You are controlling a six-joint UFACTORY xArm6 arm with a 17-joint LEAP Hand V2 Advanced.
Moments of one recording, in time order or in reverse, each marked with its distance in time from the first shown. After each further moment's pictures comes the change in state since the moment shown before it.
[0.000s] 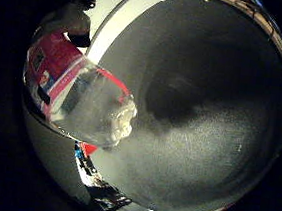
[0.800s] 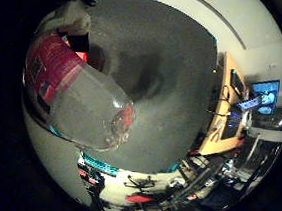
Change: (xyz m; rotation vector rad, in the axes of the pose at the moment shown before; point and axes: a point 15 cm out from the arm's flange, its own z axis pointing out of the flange) arm -0.140 0.025 0.020 -0.612 0.668 -0.540
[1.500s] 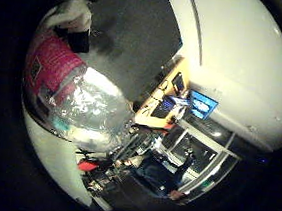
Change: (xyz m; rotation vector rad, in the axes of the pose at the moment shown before) arm -0.056 -0.040 -0.043 -0.363 0.555 -0.165
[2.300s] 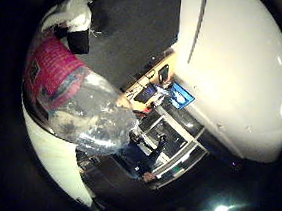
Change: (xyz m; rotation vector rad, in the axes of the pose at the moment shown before) arm -0.047 -0.015 0.011 -0.200 0.171 -0.047
